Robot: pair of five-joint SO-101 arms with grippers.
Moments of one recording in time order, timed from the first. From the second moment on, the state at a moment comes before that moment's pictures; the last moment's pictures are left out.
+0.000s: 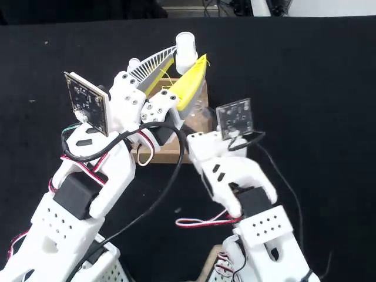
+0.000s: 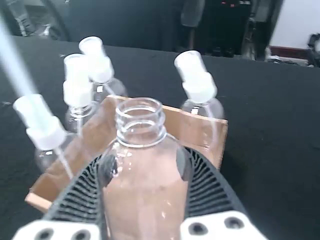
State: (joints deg) left arm 28.7 -54.5 29.8 20.2 5.4; right arm -21.3 -64.5 71.9 22.9 -2.4
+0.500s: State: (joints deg) left arm 28.7 -54.5 34.7 10.2 5.6; right arm -22.5 -64.5 73.4 18.7 -2.4
